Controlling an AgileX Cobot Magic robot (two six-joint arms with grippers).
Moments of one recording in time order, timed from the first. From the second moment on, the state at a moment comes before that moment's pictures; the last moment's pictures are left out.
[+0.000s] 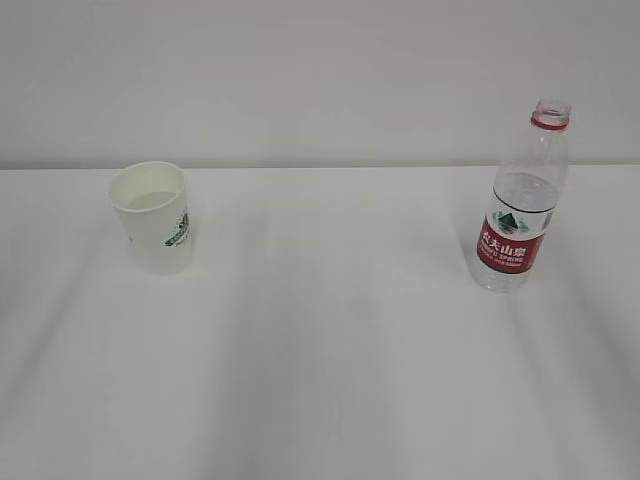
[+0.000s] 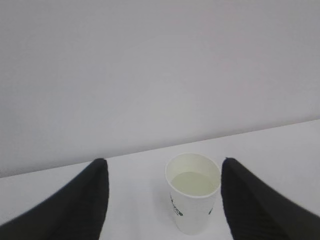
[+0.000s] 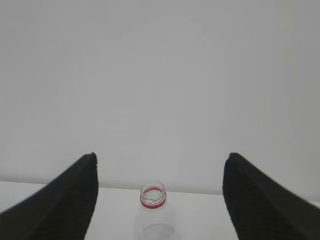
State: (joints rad) left arm -0.21 0.74 -0.51 0.42 0.01 -0.41; right arm 0.13 0.76 -0.60 -0.04 -0.01 0.06
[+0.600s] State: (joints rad) left arm -0.21 0.65 -0.62 0.42 0.20 -0.41; right arm 0.13 0.65 -0.71 -0.04 0.26 0.06
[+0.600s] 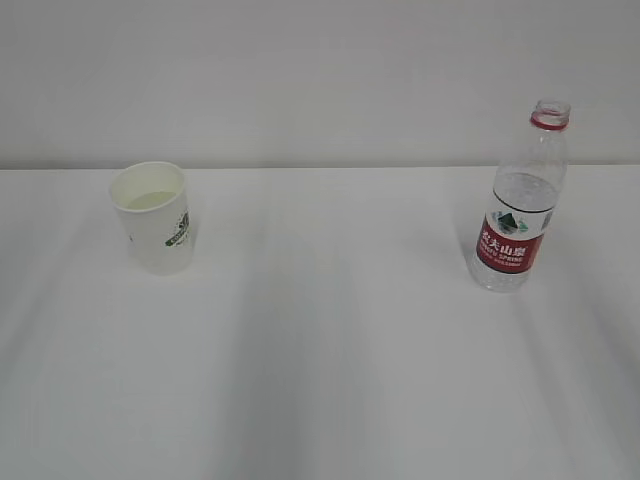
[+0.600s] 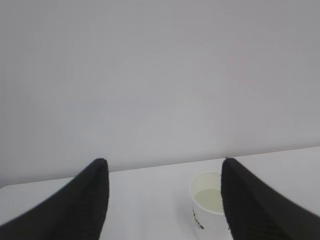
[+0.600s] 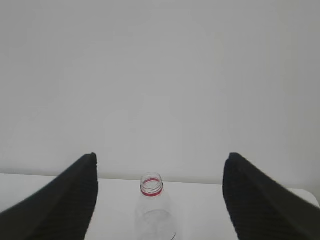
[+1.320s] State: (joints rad) left arm -0.21 0.41 -0.69 0.42 0.42 -0.41; right arm 0.13 0.52 -0.79 -0.04 0.46 0.06
